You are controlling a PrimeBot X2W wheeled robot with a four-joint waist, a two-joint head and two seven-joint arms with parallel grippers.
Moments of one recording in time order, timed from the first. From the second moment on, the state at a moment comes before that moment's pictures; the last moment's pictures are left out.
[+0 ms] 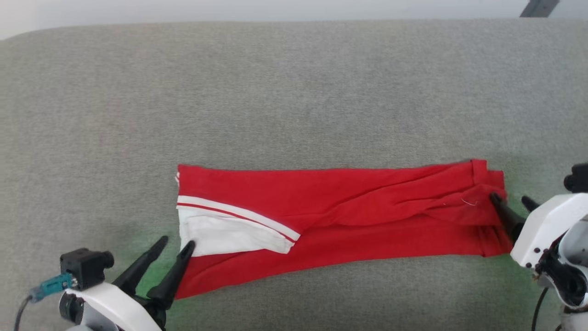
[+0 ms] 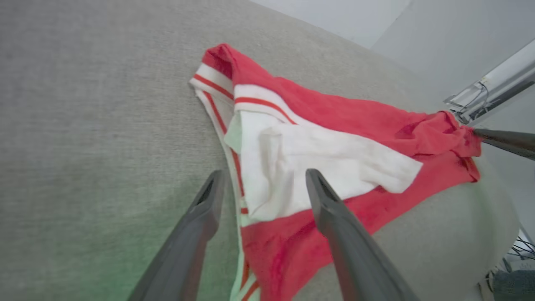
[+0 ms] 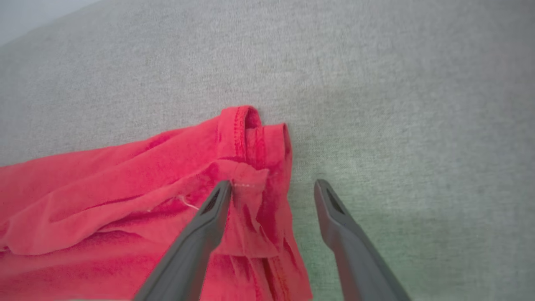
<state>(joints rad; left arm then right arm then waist) -0.18 0.70 -0.69 0.19 -1.08 -0.13 -0.26 -0.21 -0.15 -0.23 0.05 0.39 0.13 0.70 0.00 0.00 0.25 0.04</state>
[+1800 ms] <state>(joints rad) -0.01 0.37 -0.20 0.06 -0.42 -0.13 -0.26 -0.23 -0.30 -0.74 0.09 0.29 0.13 0.77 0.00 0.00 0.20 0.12</state>
